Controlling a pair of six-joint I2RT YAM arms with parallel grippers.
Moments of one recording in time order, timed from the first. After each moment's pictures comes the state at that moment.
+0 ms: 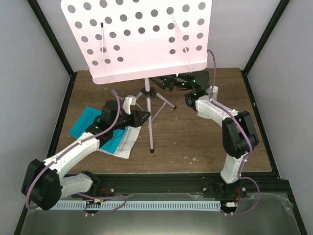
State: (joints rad) left arm -0.54 1.17 0.75 0.02 0.40 -0.55; right arm 0.44 1.81 1.34 1.11 -1.03 0.81
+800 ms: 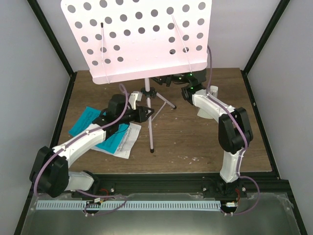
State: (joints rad) left arm -0.54 1.32 0.86 0.02 0.42 -0.52; right arm 0.46 1.89 1.51 1.07 -1.10 0.82
